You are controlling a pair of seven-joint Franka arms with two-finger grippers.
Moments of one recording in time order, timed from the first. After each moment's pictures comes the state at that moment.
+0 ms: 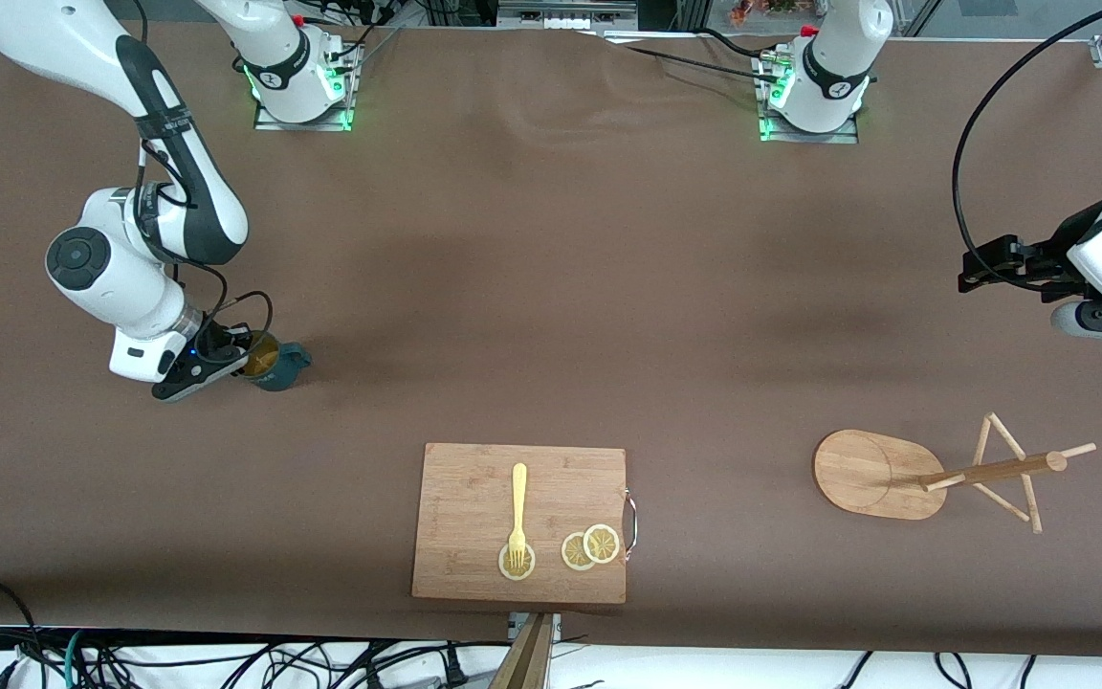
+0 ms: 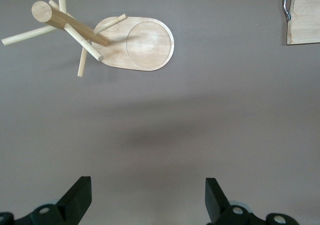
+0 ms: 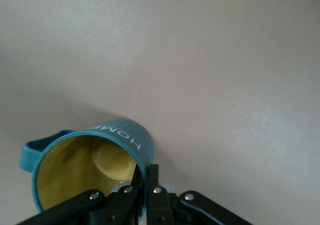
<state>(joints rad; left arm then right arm) 0.01 0.22 -0.03 -1.38 -0.02 1.48 0.06 -0.04 0.36 0.07 -2.09 -0.07 2.52 -0.49</state>
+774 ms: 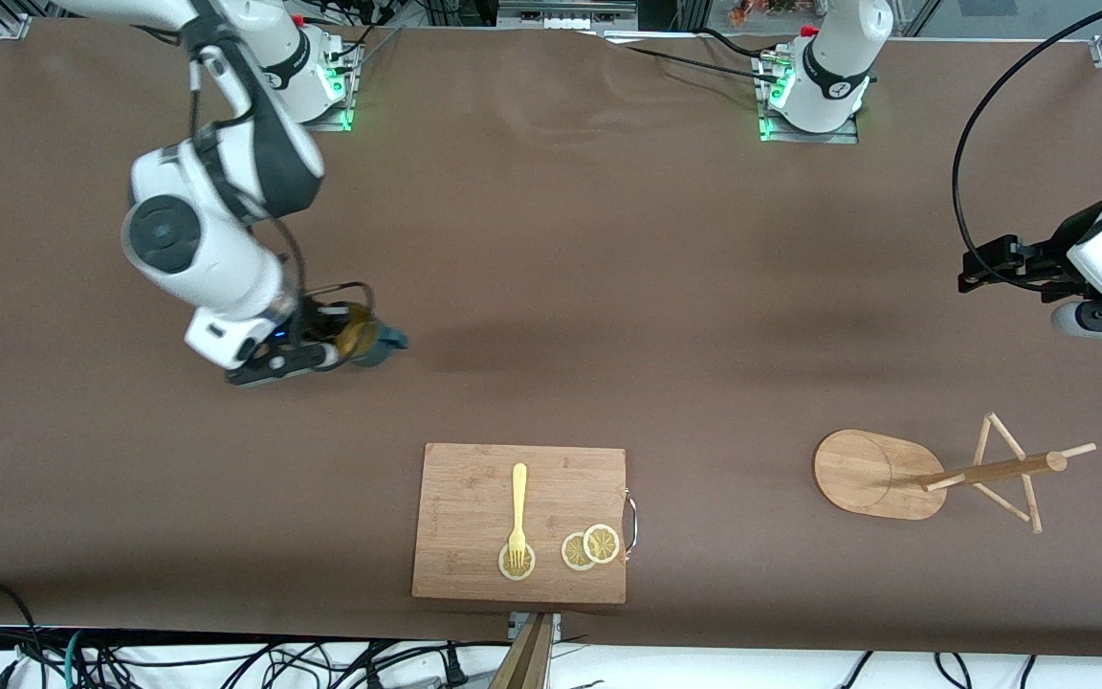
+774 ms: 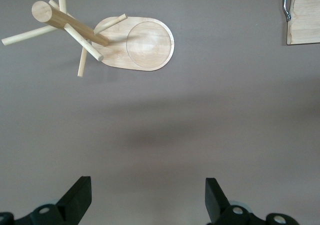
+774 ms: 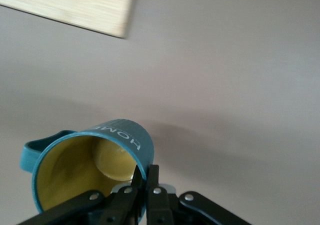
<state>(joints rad) 0.01 0.22 -0.03 -1.38 -0.02 1.48 0.06 0.07 0.34 0.35 -1.77 -0.07 2.08 0.21</state>
